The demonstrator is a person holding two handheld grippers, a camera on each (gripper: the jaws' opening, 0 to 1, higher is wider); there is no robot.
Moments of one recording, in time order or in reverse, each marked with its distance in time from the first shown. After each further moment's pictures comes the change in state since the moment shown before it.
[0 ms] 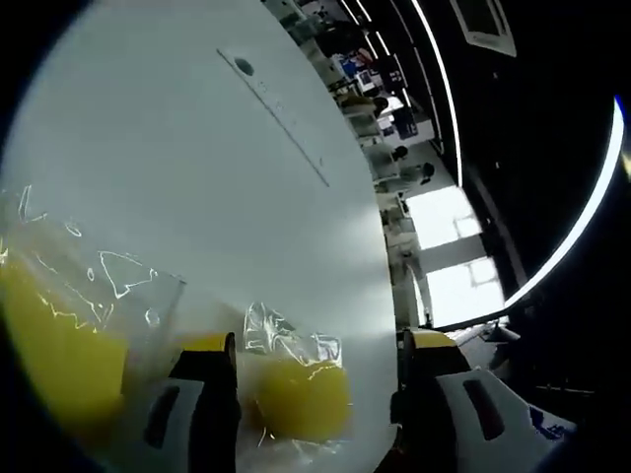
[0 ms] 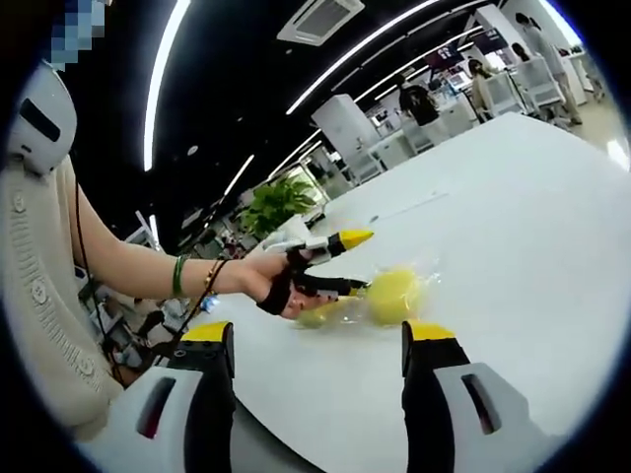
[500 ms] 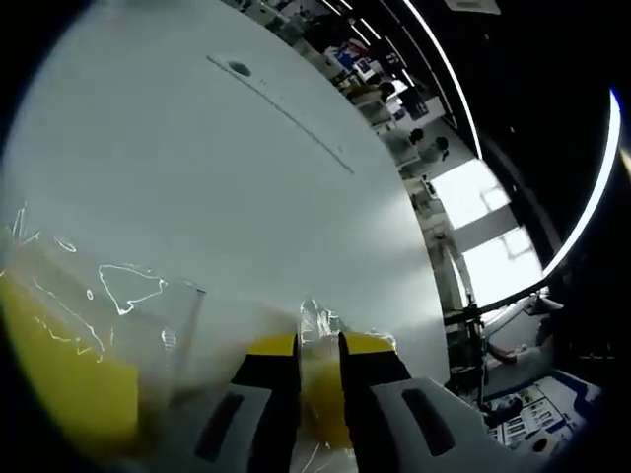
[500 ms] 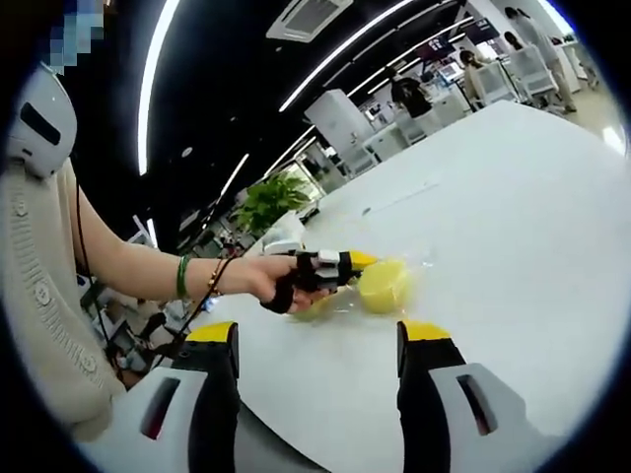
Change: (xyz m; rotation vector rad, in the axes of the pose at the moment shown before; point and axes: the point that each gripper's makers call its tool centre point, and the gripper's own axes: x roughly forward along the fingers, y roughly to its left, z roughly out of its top) left arm 0.009 0.027 -0.004 0.116 0.006 0.139; right arm -0.005 -0.014 -0.009 0.041 0.017 -0.007
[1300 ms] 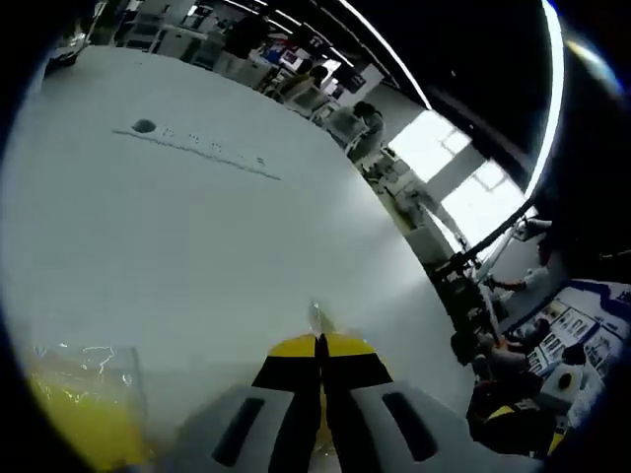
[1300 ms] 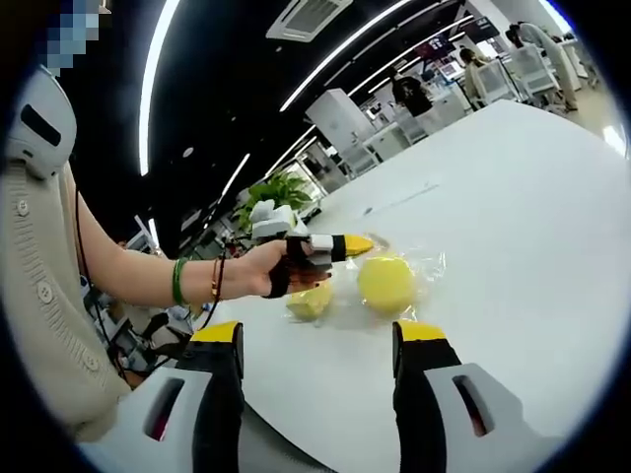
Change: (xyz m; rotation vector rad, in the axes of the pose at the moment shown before) left arm -0.018 -0.071 0.002 0.524 0.014 -0.104; right arm -0.003 0.009 0.005 -0.005 -0.001 0.010
